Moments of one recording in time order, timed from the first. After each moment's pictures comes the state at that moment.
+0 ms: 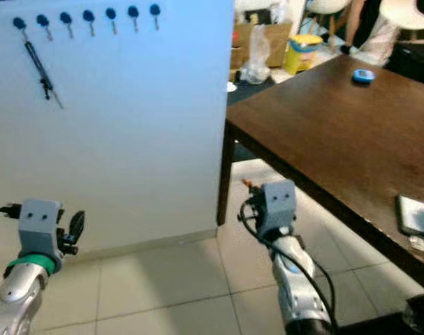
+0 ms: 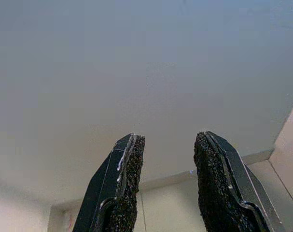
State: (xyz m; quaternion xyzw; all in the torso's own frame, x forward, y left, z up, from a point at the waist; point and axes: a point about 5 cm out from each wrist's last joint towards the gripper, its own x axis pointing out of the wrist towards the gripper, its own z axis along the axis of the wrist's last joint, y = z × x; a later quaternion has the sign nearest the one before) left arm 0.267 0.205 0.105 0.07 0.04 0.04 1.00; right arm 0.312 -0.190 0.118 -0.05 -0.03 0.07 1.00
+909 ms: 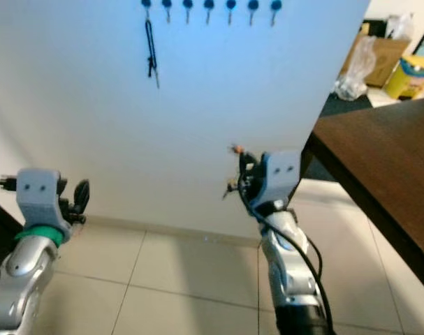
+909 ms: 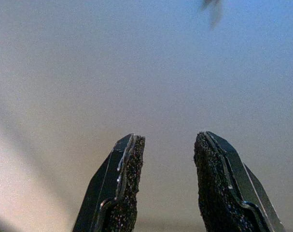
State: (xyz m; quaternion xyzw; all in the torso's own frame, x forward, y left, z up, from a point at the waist) left arm 0.292 0.182 0.176 0.04 -0.07 0.03 1.00; right arm 0.320 -0.153 0.210 0.02 -0.19 0.11 0.98
